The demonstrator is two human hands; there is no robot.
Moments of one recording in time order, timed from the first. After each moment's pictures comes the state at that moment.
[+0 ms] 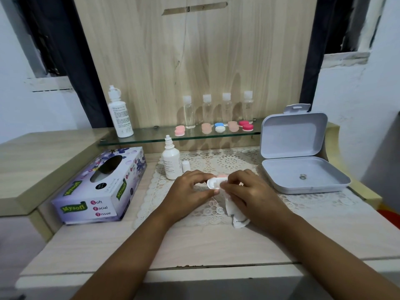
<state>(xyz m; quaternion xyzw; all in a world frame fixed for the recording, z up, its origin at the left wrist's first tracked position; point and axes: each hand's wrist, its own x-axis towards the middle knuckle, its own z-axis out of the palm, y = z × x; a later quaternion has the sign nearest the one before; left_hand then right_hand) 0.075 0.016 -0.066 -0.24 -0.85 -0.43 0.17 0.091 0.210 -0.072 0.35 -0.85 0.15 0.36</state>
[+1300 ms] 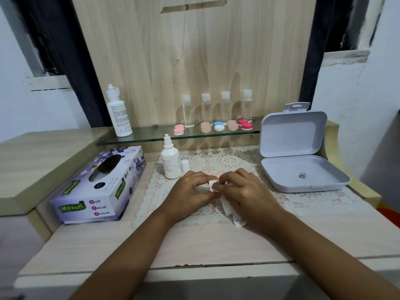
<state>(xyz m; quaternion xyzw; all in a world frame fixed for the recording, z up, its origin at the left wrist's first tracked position) 0.073 0.018 -0.071 -0.27 -0.86 -0.40 0.17 0.091 0.205 -0.072 0.38 -0.86 0.12 0.33</state>
